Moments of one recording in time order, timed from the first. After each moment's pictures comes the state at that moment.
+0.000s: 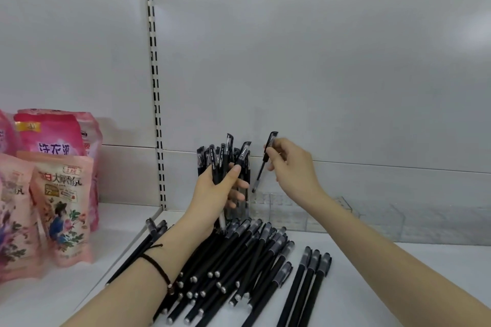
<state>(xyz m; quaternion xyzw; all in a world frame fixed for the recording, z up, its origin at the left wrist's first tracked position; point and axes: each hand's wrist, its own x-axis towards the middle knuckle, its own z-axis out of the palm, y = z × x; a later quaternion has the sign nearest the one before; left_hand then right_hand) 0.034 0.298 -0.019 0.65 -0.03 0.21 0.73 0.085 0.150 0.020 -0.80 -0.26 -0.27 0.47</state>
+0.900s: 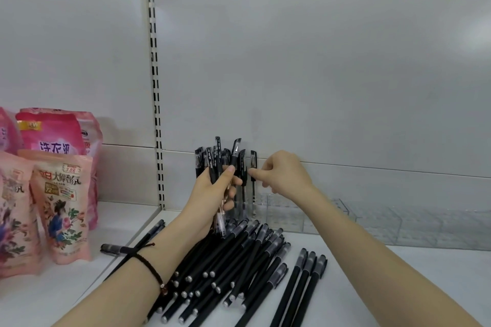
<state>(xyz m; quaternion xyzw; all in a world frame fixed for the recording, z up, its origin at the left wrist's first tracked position) 0.029 0.295 -0.015 0.61 -0.03 0.18 0.77 0.099 0.154 0.022 -0.92 -0.20 -0.17 0.30</state>
